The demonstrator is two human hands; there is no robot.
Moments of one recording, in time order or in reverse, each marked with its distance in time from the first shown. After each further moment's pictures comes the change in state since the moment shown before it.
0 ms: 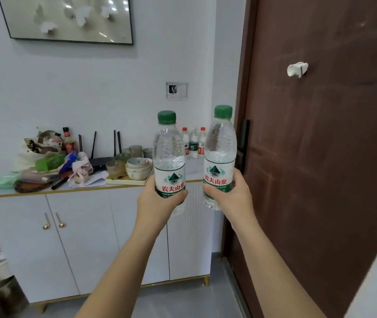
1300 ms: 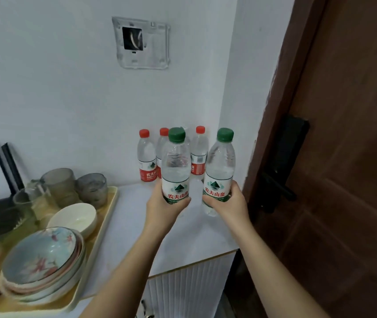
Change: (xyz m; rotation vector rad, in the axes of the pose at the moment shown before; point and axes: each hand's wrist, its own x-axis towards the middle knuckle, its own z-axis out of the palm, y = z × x) left_hand 0.534 -0.248 0.211 0.047 -0.195 -0.085; right_hand 0.498 0.304 0.128 -0.203 0.120 0.252
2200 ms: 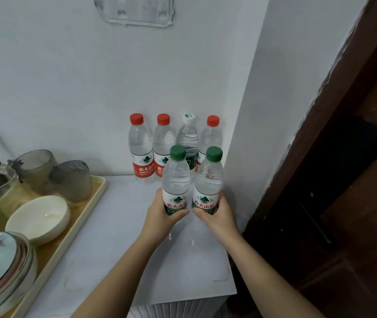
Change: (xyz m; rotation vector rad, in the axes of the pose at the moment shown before) left_hand 0.079 -0.094 0.067 0.205 -0.011 -0.140; right_hand 0.115 0.111 0.033 -0.054 -0.361 0.024
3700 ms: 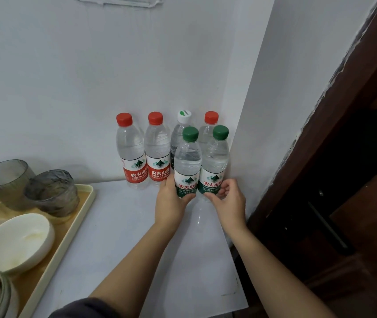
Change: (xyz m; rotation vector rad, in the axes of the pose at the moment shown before) left_hand 0.072 -0.007 0.038 0.144 0.126 0.154; right_hand 0.050 0.009 -0.002 -0.243 0.349 -0.066
